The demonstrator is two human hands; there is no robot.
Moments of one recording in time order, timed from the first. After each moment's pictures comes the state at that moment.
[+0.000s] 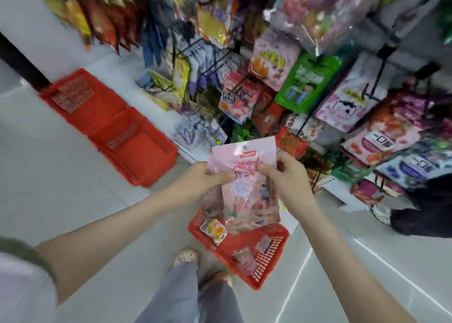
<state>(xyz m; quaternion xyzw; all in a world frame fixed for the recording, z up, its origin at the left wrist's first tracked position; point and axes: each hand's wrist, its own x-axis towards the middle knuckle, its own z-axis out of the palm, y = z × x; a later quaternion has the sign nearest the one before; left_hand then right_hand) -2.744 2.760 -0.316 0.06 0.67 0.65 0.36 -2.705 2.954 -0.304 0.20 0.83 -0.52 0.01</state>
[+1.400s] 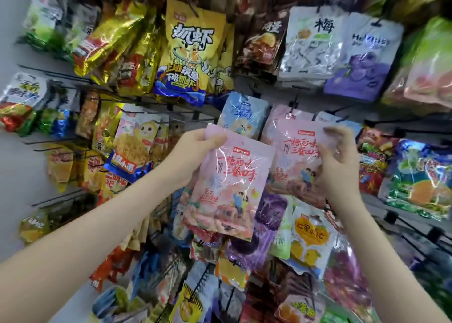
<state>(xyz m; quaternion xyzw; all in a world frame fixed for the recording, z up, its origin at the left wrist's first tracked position) -3.138 2.591 0.059 0.29 0.59 0.75 0.03 -3.031 2.830 0.079 -0.01 0.76 -0.37 -0.53</state>
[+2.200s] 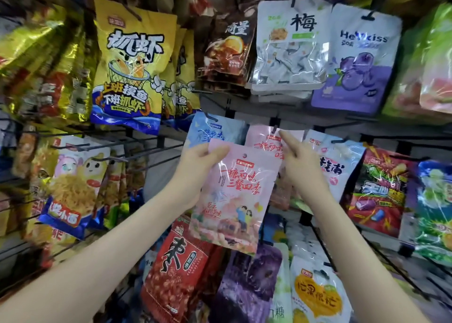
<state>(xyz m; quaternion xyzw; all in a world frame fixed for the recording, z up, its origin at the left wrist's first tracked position) -3.231 2.710 0.087 0.31 0.54 0.78 0.05 -3.161 2.904 0.114 0.09 0.85 -0.29 -0.43</state>
